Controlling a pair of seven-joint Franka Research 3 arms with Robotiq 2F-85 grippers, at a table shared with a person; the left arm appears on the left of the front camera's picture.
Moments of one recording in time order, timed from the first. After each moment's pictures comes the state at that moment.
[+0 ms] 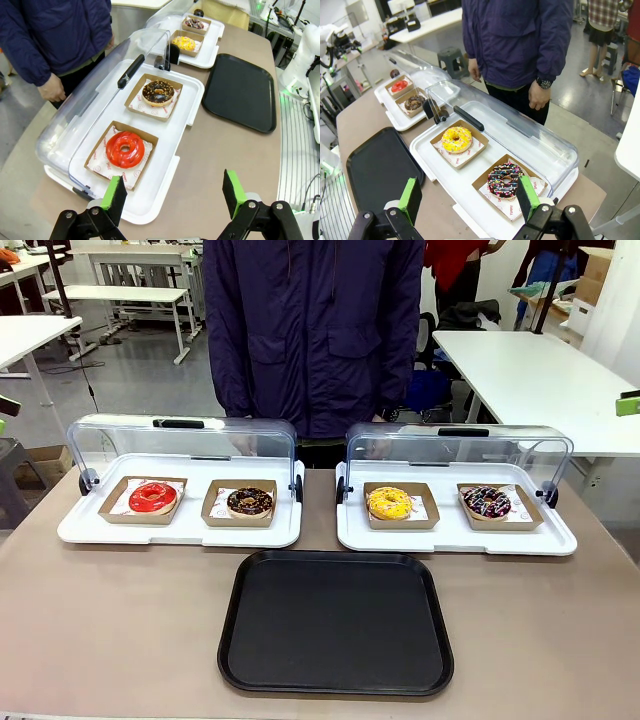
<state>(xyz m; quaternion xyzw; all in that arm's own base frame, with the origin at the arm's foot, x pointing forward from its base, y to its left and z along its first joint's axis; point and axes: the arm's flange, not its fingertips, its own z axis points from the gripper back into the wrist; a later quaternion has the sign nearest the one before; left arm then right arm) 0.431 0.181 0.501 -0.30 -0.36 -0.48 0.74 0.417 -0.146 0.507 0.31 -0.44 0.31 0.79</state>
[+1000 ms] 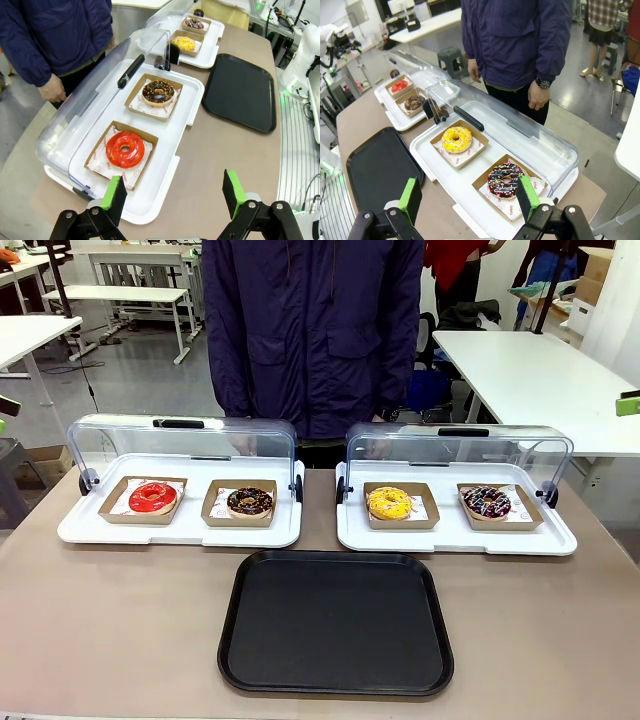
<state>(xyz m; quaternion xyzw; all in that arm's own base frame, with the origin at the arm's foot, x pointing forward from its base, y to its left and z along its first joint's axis) 0.431 0.181 0.501 -0.30 -0.36 -0.48 0.74 0.417 -0.146 0.507 0.31 -0.44 0.31 0.79</state>
